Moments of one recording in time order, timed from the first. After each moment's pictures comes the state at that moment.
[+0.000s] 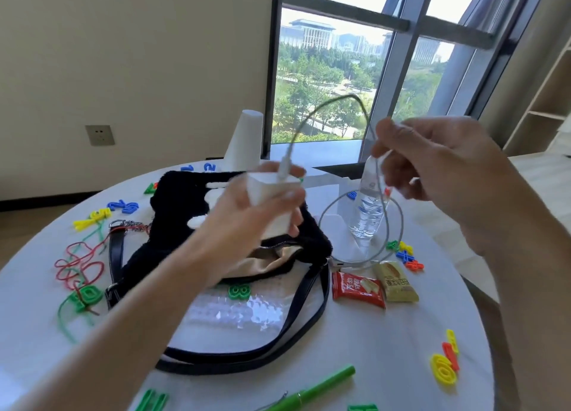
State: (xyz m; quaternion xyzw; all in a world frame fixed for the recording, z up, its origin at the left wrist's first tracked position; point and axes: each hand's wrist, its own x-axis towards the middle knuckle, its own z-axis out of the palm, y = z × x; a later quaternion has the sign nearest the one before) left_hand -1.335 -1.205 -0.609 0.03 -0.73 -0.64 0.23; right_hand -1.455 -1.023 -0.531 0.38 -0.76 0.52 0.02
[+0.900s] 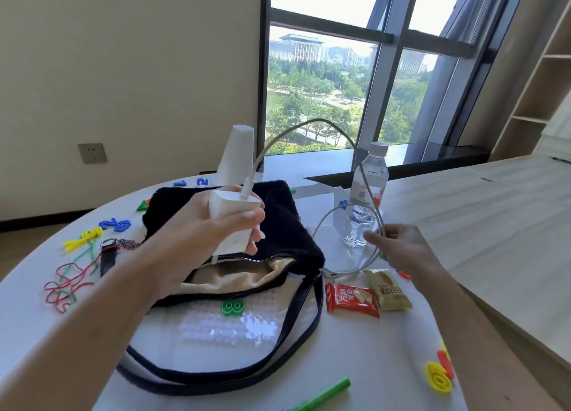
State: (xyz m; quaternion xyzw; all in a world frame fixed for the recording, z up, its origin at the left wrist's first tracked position) left_hand -1.321 -1.236 -0.606 0.09 -0.76 -0.62 0.19; right_hand -1.563 -1.019 -0.667 0.16 -0.85 0.49 -0.09
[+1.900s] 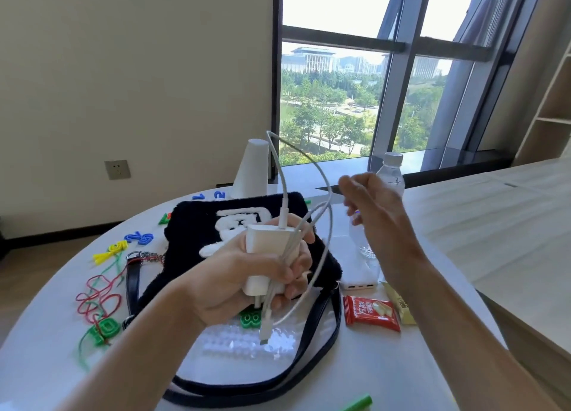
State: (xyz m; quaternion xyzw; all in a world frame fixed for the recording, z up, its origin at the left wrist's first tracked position) left_hand -1.328 -1.217 -0.615 -0.11 -0.60 -0.79 0.01; right_hand -1.484 -1.074 -0.605 0.37 -0.66 0.65 -0.02
